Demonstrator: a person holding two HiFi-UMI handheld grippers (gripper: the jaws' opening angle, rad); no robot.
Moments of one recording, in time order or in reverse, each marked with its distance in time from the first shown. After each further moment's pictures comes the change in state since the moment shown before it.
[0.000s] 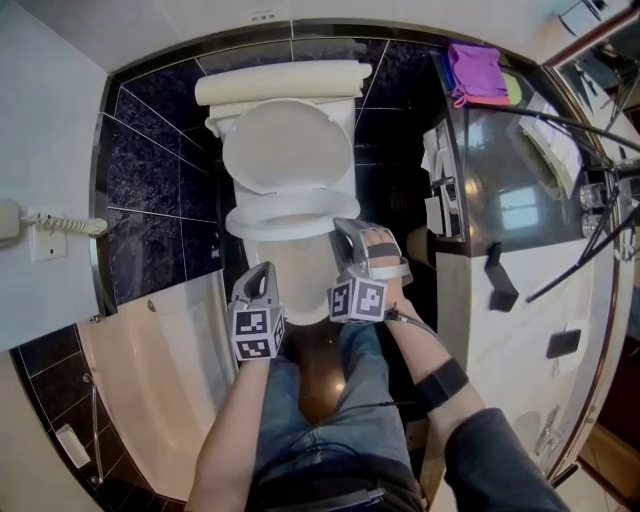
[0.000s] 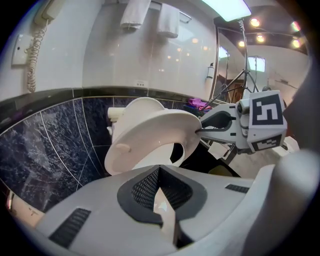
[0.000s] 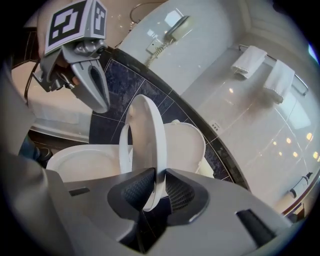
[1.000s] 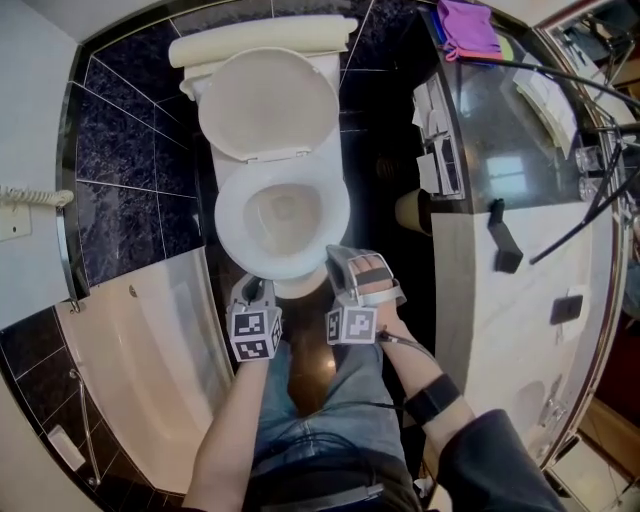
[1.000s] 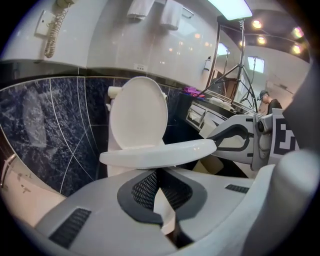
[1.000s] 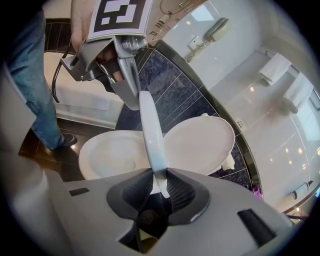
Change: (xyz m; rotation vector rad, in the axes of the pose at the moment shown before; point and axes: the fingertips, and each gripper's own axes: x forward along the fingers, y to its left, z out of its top) left arm -0.018 -0.035 -0.111 -0.059 0.090 -0.072; right arm -0.058 0.153 -0.047 -0.115 0.121 0.131
